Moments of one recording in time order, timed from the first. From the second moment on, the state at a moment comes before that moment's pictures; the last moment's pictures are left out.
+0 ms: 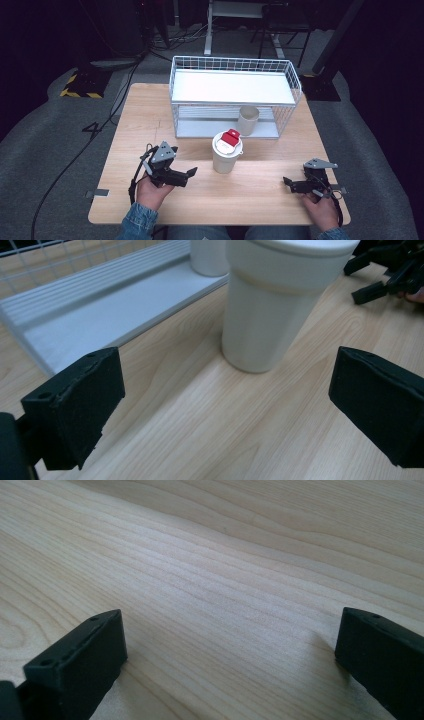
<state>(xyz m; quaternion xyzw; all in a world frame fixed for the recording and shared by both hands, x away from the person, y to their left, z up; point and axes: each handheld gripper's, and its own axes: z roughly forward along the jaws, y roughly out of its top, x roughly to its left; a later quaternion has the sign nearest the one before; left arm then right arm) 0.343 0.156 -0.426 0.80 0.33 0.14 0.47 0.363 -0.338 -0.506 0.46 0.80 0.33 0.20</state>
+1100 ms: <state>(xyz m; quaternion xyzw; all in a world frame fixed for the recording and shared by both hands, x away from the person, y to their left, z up) 0.383 0.076 -0.442 0.78 0.28 0.10 0.55 0.363 -0.337 -0.506 0.46 0.80 0.33 0.20</state>
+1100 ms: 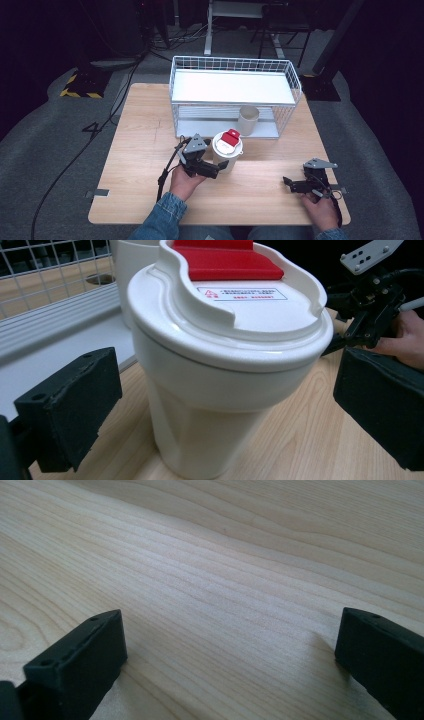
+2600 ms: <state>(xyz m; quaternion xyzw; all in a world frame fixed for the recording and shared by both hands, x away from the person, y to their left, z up) 0.388 0.044 -0.483 0.77 0.30 0.15 0.55 0.363 -0.337 -0.506 0.46 0.80 0.33 0.20</state>
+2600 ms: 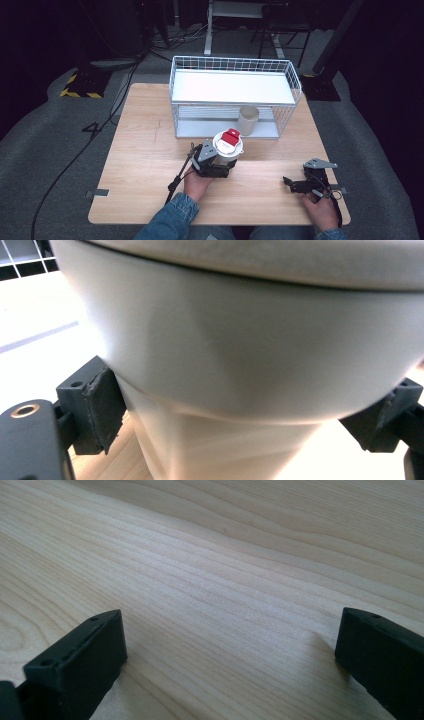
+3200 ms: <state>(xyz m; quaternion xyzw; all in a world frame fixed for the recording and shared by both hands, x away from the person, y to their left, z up) 0.388 0.045 -0.482 0.77 0.30 0.16 0.55 0.363 -0.337 -0.506 0.46 0.80 0.33 0.20</state>
